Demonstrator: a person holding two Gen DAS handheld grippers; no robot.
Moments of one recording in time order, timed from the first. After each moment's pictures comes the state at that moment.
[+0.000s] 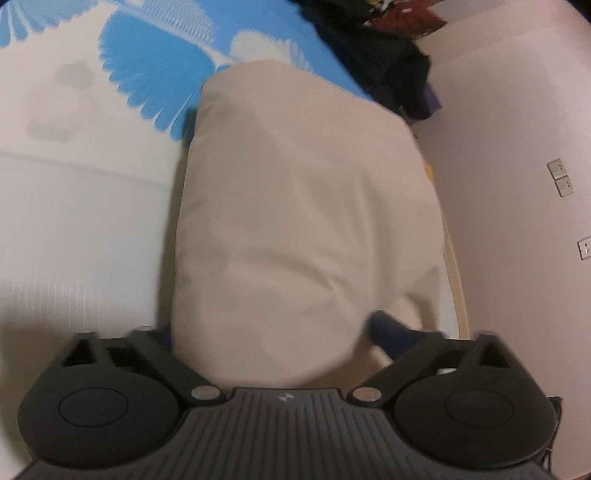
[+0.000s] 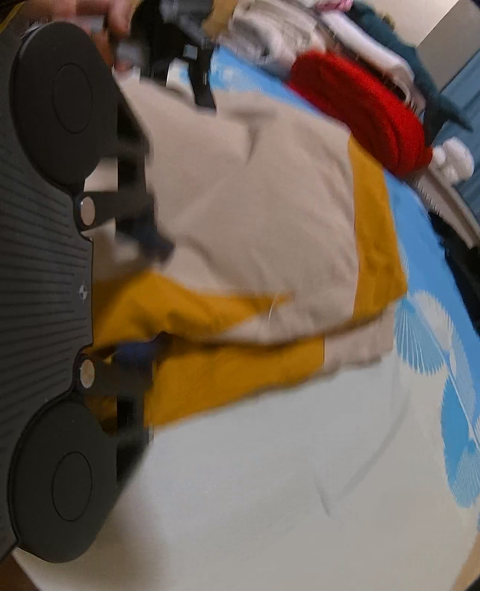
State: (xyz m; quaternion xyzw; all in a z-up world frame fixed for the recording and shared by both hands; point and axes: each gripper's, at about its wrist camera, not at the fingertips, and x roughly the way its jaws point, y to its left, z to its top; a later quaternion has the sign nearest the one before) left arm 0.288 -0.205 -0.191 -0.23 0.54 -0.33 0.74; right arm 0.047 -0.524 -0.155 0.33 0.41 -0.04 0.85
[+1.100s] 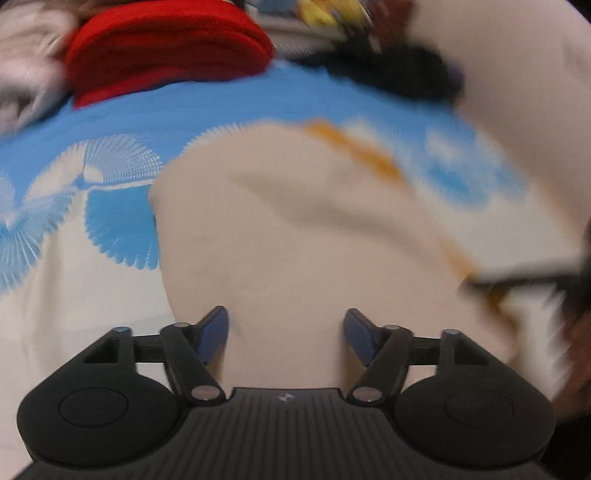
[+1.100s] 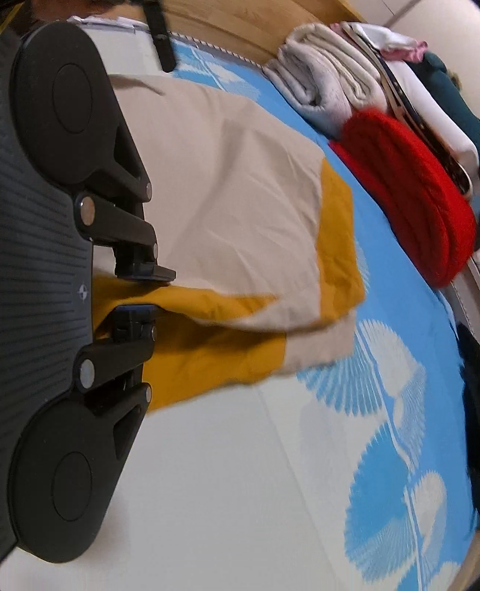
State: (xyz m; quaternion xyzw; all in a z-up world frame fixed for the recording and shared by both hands) left arm 0.277 -0.027 -0.104 0.11 0.43 -0.24 0.86; right arm 0.177 -0.327 -0.121 0.28 0.43 0.01 0.86
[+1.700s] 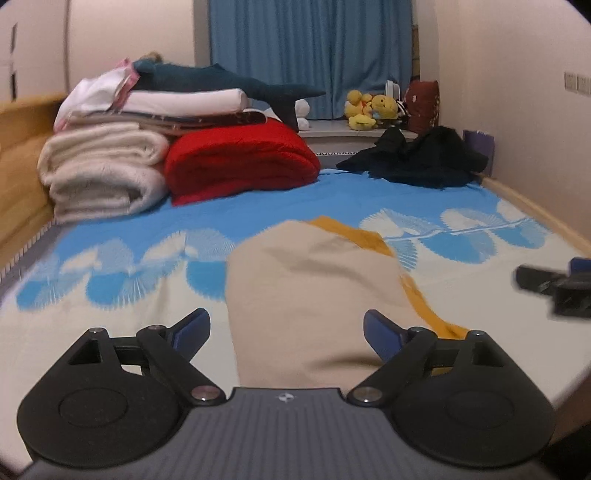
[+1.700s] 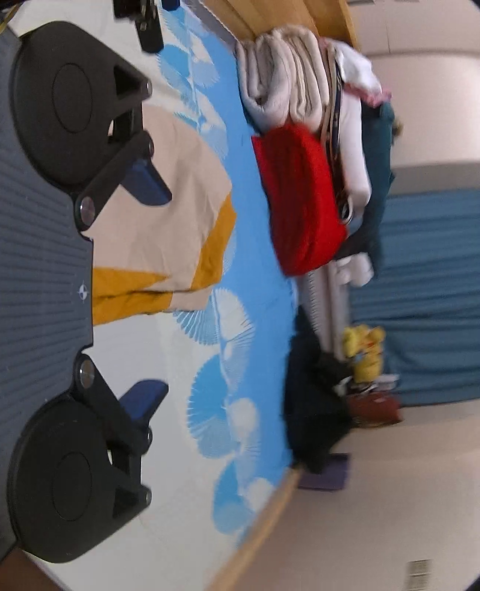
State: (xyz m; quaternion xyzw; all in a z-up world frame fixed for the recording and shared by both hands) left arm 0.018 -0.034 0.016 0.06 0.27 -0.11 0.95; right arm -0.037 -0.235 0.021 0.07 0.23 -0.10 0.97
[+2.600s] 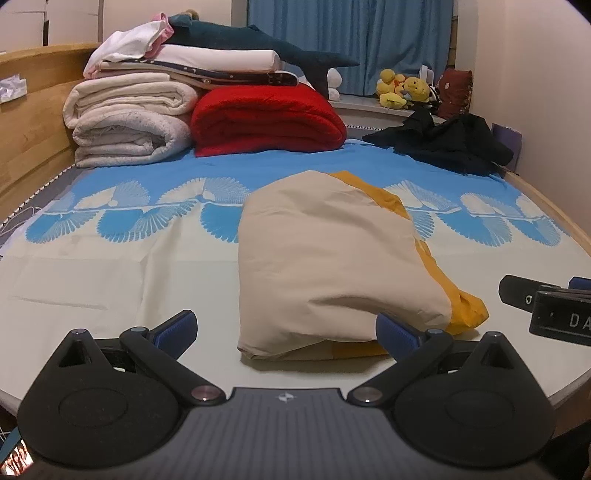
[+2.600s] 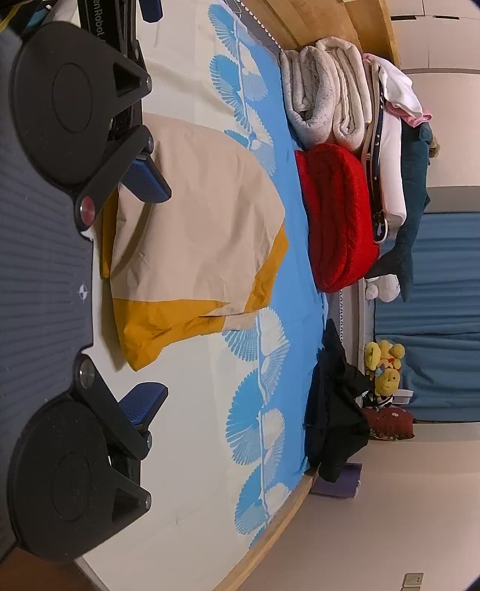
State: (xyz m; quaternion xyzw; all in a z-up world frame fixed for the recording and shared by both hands) left arm 0.007 -0.029 -0.023 0.03 0.31 -0.07 0.95; right arm -0.047 -0.188 -0.008 0.06 0.28 -0.09 0.95
